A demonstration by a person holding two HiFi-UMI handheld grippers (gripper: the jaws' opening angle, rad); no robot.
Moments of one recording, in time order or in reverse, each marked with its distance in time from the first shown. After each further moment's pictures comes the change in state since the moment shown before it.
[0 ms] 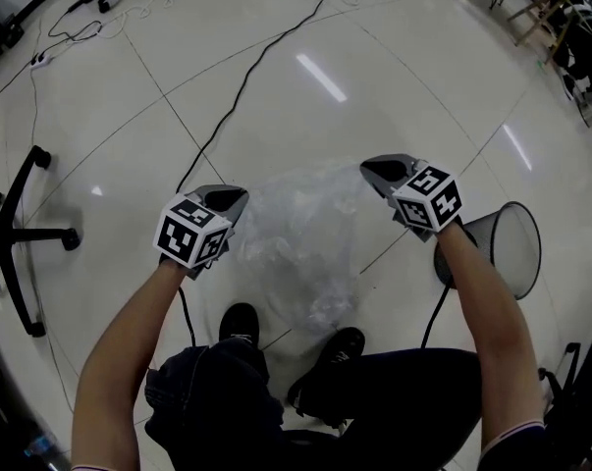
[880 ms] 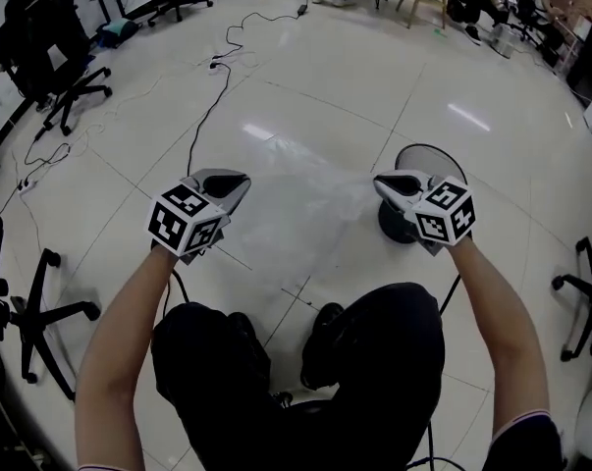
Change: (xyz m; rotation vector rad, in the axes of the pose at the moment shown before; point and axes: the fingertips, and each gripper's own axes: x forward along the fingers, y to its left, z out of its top) left arm -0.072 -0.186 0.184 0.503 -0.152 -0.214; right arm -0.282 0.062 -0.038 0.161 -0.253 -0.341
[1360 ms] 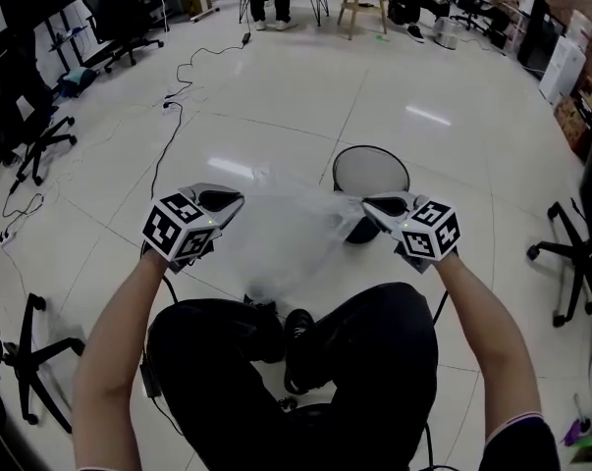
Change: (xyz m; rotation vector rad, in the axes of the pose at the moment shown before) left arm 0.047 -0.091 0.056 0.139 0.049 -0.184; right arm -0.111 -0.008 -0.060 0.105 -0.014 -0.124
